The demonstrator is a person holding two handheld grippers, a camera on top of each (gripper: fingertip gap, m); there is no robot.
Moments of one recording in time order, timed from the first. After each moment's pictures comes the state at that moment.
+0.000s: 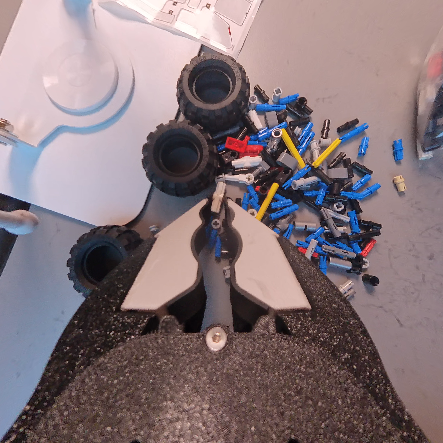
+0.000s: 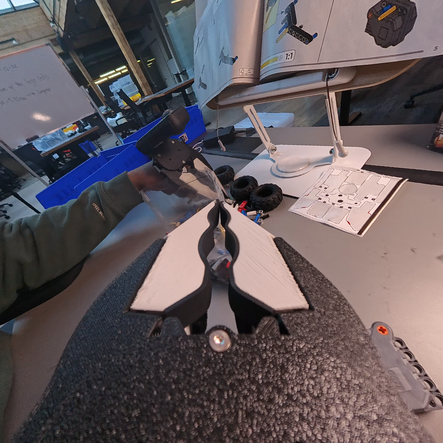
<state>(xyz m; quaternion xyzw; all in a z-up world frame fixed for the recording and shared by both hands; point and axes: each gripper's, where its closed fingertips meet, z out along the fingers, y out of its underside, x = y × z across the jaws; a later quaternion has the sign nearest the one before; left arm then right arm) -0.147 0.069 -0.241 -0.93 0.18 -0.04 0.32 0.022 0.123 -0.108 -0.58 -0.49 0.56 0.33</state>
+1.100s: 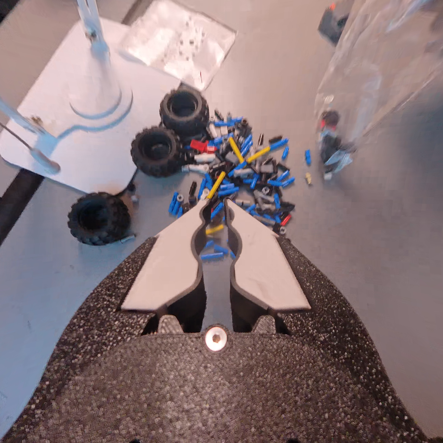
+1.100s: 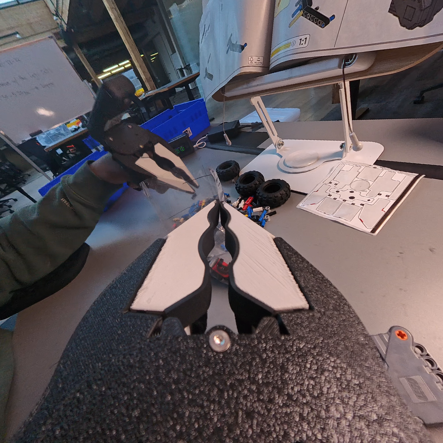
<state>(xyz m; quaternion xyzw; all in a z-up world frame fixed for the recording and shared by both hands) -0.121 0.021 -0.190 -0.92 0.14 -0.05 0.36 0.019 0.113 -0.114 -0.58 -0.49 0.56 0.32</state>
